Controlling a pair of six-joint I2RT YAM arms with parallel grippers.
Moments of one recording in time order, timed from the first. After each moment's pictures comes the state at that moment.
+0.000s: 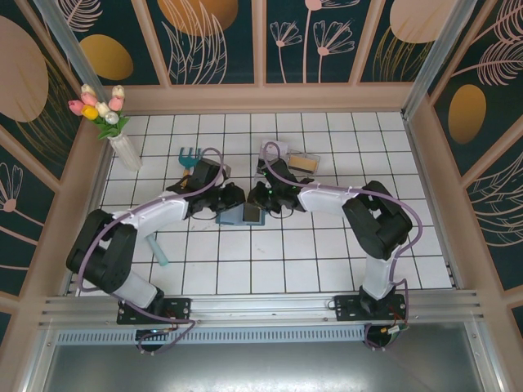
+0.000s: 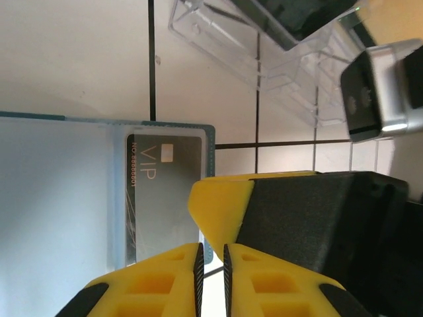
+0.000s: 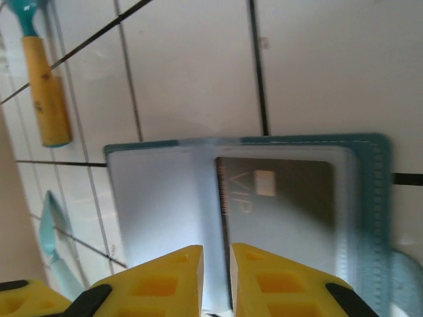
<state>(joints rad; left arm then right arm) -0.52 1.57 0.87 -0.17 0.38 -0.81 0.73 1.86 1.09 -0.11 -0.27 1.02</state>
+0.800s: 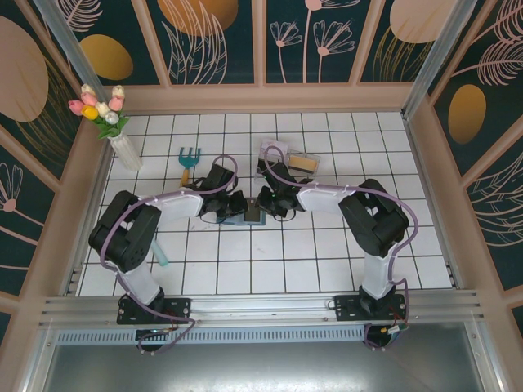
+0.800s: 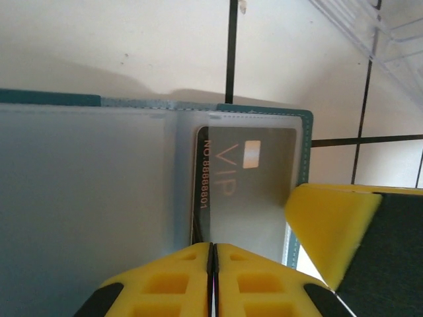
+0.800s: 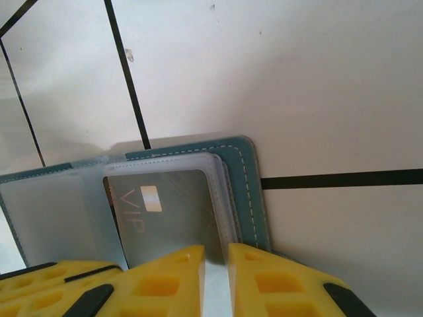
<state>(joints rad) -0.55 1.75 0.91 -0.18 0.31 -0.78 0.72 1.89 1.09 -0.20 -0.20 1.02</state>
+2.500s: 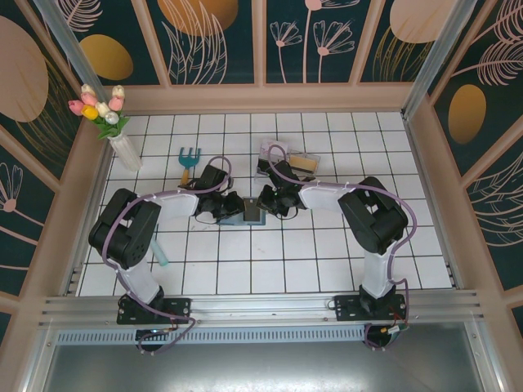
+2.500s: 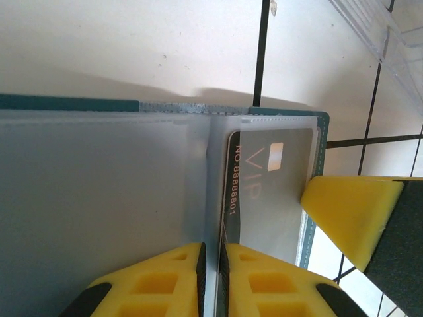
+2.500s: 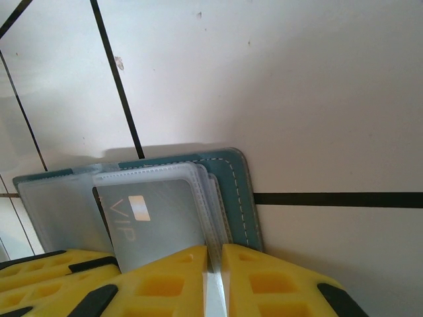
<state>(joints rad) -0.49 1.76 0.87 -0.13 0.41 -0.76 0.69 1.91 1.09 -0.19 -0.26 1.02</state>
